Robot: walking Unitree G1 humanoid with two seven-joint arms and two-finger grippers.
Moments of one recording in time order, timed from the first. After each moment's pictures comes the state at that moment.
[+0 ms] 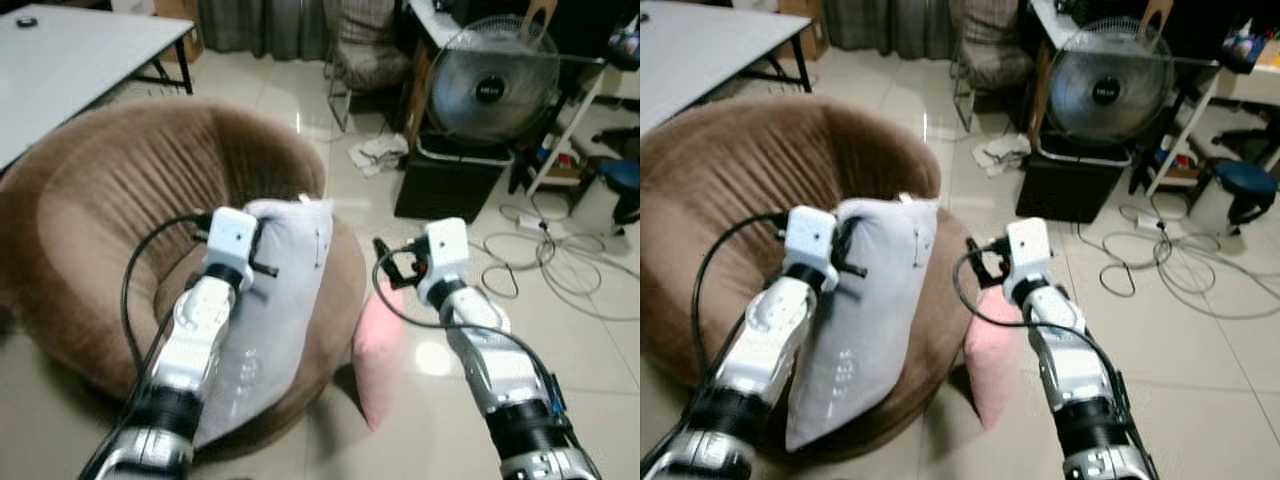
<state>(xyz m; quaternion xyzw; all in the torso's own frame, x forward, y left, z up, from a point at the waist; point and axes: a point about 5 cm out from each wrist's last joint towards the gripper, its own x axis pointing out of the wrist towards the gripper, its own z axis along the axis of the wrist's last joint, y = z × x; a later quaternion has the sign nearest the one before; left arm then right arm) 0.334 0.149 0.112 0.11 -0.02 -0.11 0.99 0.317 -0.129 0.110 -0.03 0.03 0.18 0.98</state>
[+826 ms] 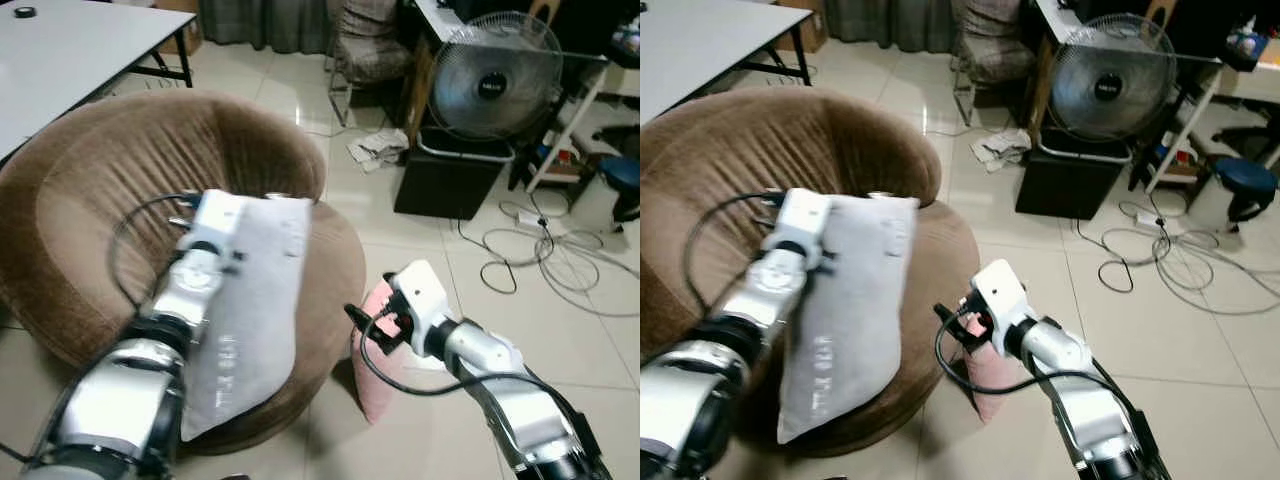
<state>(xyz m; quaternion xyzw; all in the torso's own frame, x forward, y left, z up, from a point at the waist) 0.373 0.199 0.106 0.24 0.09 0.04 0.97 0.262 -0.118 0.094 -0.09 0.13 0.33 0.93</state>
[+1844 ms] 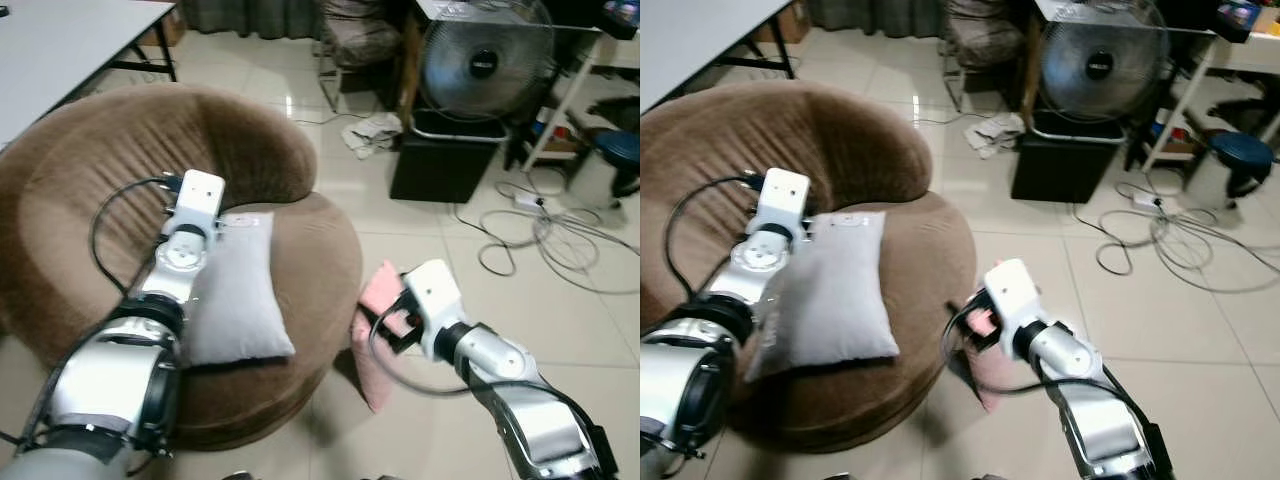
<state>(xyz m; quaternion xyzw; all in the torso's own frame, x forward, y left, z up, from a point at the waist) 0.384 0.192 0.124 0.15 0.08 0.01 0.99 0.262 -0.130 0.099 -0.08 0.15 0.25 0.95</state>
